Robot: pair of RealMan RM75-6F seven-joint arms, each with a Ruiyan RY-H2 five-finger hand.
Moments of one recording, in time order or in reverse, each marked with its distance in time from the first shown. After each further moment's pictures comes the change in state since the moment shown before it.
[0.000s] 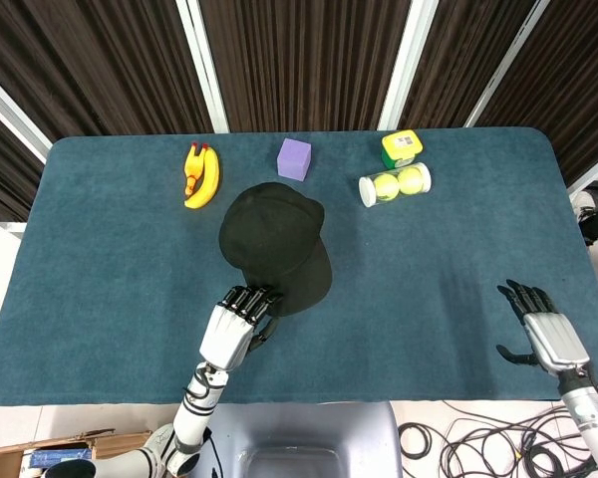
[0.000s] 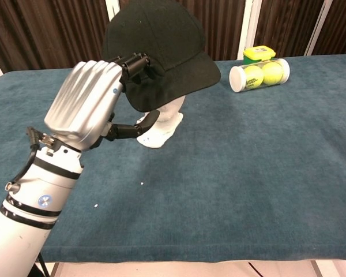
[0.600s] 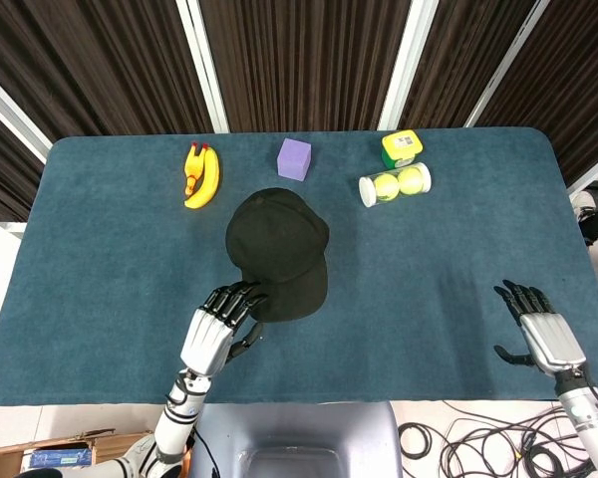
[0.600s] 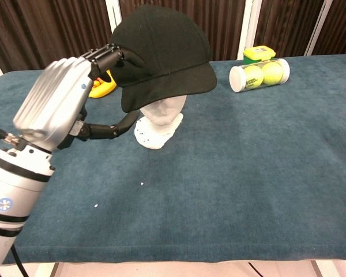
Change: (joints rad) left arm 0.094 0.123 0.019 -0.210 0.034 -0.031 -0.017; right arm 0.004 -0.012 -0.004 0.000 -0.003 0.010 -0.037
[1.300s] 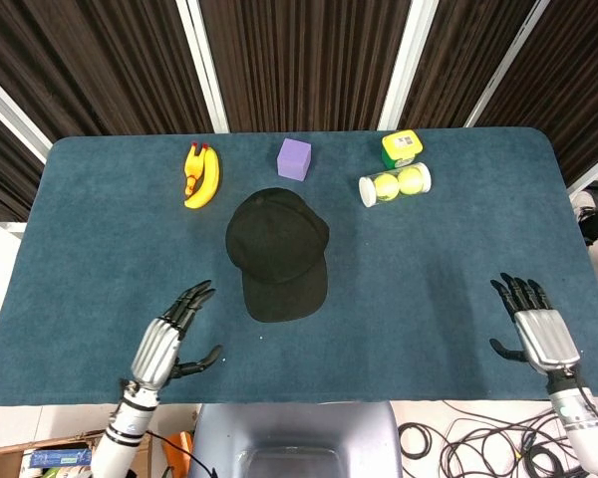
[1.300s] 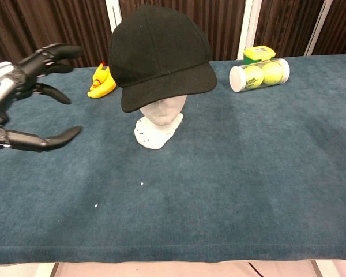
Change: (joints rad) left arm 0.163 0.391 0.112 -0.532 -0.102 -0.171 -0.222; right arm -0.011 -0.036 0.015 -0.024 0.021 0.081 -0.123
